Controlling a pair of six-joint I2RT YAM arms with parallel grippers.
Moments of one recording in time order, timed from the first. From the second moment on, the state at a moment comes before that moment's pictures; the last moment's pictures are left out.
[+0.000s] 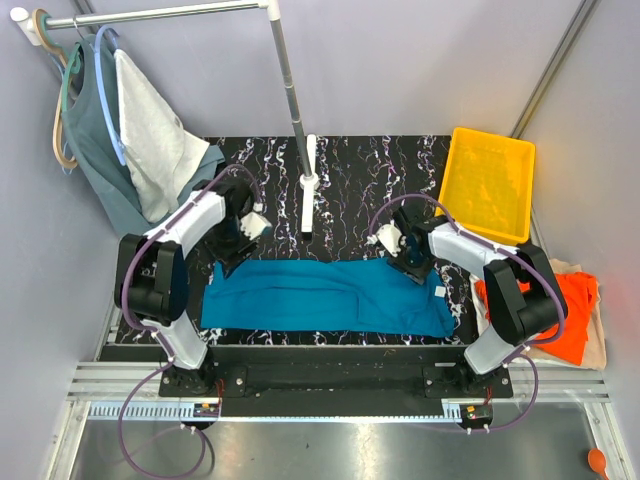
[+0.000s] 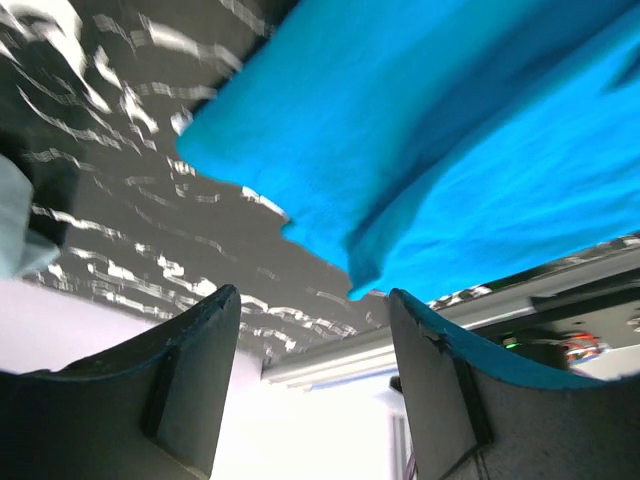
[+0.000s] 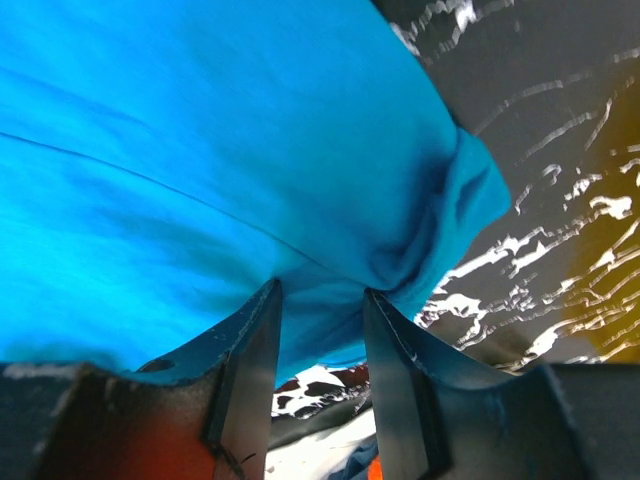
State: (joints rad) left arm -0.23 1.72 1.27 -1.18 -0.08 0.55; right arm 0.42 1.62 0.97 -0.71 0.07 -0.56
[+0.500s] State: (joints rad) left arm -0.29 1.92 1.44 -1.13 0.12 0.54; right arm 0.40 1.62 0.96 -0.70 0.09 -0.57
